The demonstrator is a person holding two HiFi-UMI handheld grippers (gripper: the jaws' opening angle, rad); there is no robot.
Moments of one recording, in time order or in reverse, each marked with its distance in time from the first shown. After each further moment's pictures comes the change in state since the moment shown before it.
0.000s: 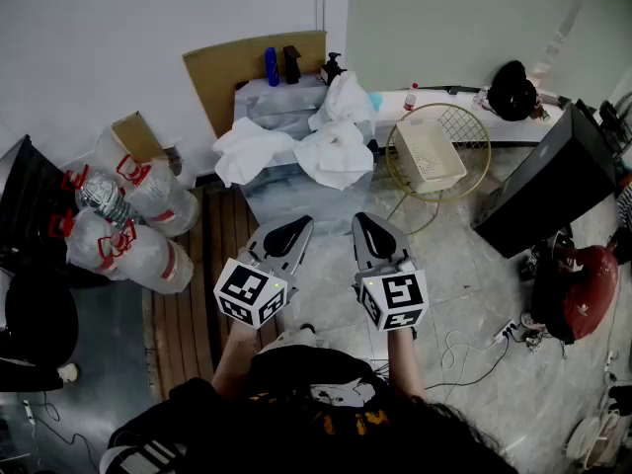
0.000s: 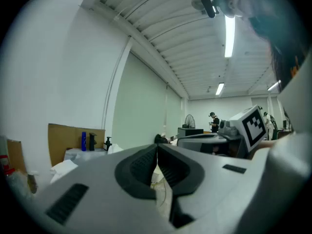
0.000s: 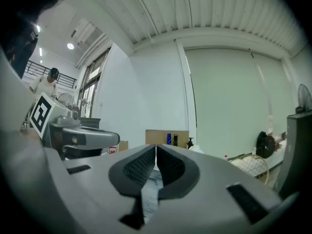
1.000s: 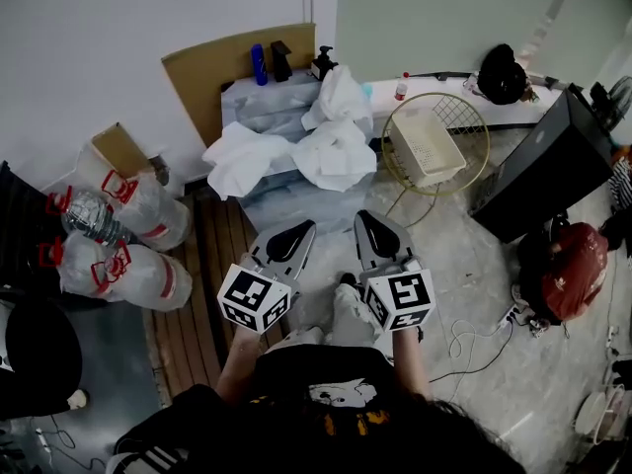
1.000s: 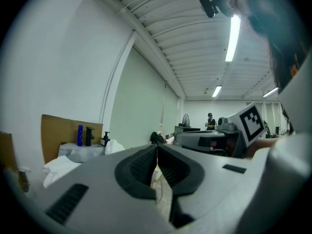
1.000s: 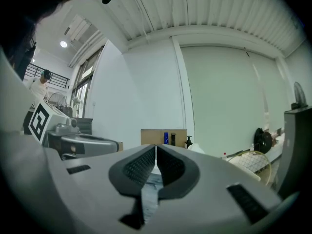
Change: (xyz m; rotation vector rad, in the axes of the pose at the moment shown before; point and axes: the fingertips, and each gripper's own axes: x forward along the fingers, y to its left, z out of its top) left arm 0.019 0.061 -0.023 -0.042 0.021 -0.067; right arm 0.063 0.002 -0.006 0.034 0.005 -0.053
